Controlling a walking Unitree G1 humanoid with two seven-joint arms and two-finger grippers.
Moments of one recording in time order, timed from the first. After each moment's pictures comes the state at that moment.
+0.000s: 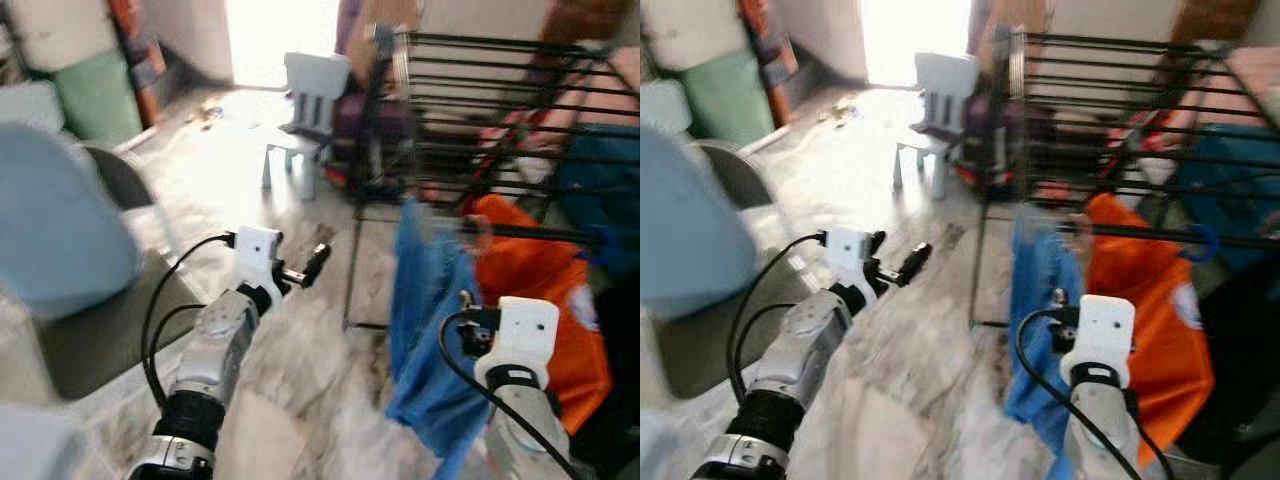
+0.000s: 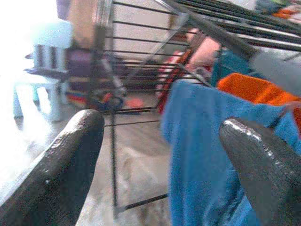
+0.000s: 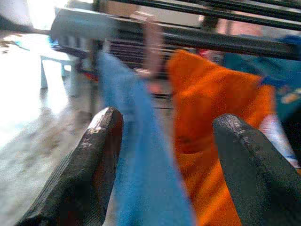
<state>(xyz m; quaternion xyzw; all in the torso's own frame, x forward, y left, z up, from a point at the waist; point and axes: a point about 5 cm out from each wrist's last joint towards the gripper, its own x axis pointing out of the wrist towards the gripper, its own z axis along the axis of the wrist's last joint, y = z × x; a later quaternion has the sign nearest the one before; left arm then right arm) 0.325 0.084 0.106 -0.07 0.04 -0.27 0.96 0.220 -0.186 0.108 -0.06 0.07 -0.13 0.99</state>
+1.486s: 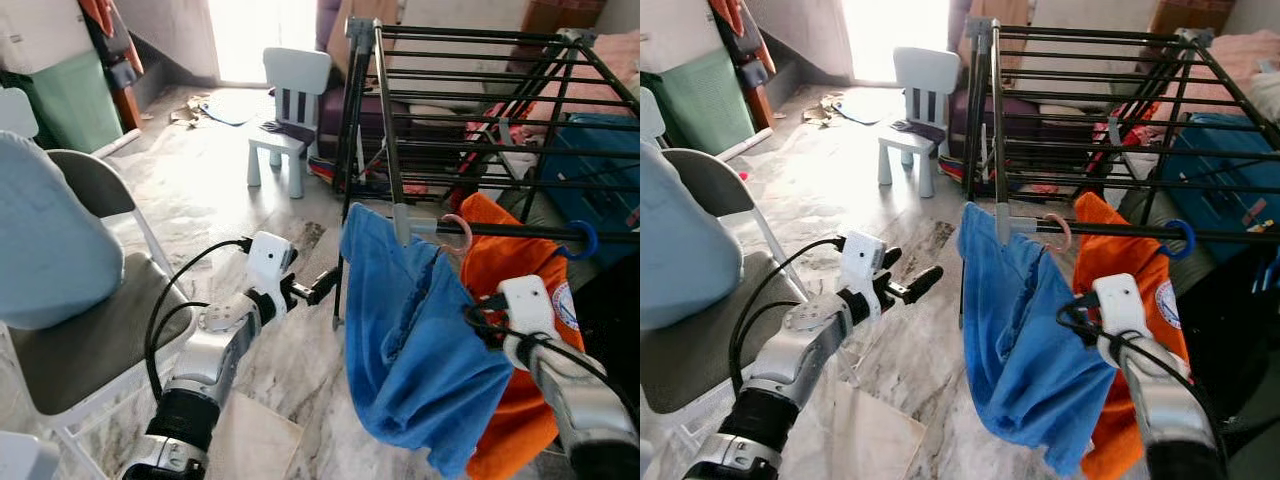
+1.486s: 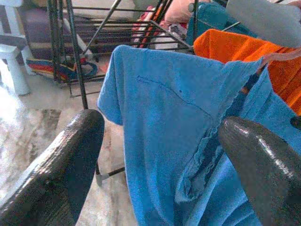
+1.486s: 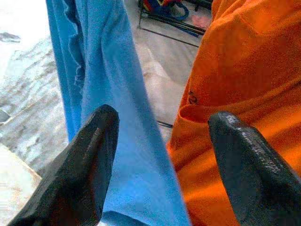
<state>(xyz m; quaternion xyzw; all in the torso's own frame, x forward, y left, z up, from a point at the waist) 0.321 0.094 0.101 -0.03 0.11 -0.31 0.94 0.293 -0.252 0.065 -0.10 0.23 0.06 0.97</state>
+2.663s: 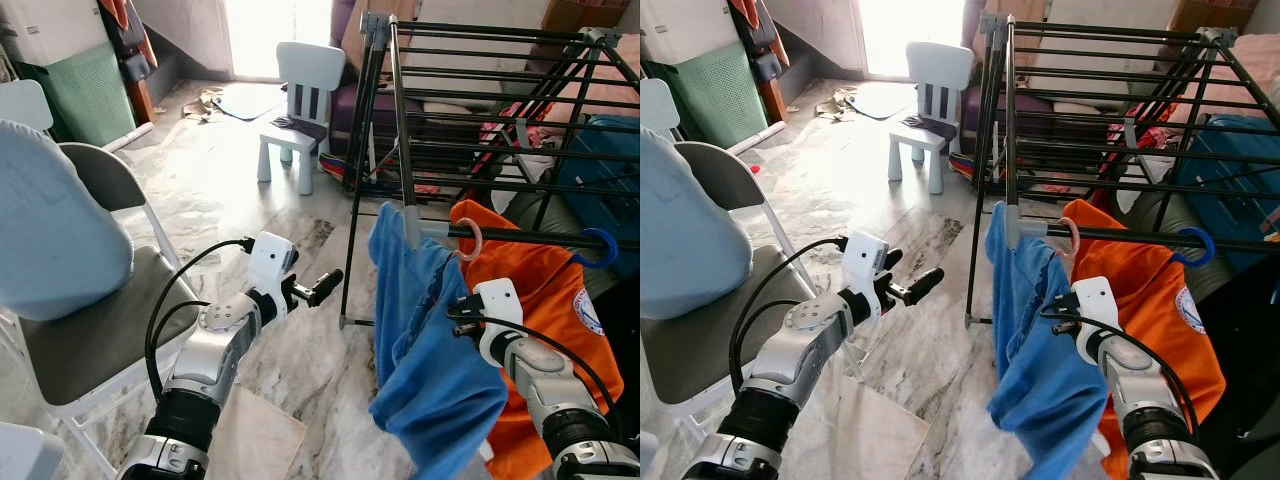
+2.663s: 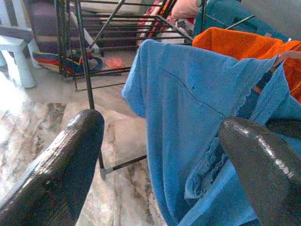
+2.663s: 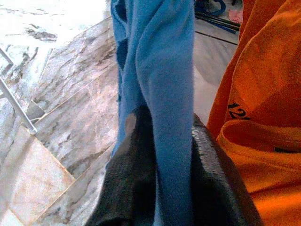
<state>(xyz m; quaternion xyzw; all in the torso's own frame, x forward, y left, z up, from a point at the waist) 0.320 0.090 0.102 -0.03 0.11 -0.32 0.94 0.305 -0.240 0.038 -0.07 0.24 0.09 0.96</state>
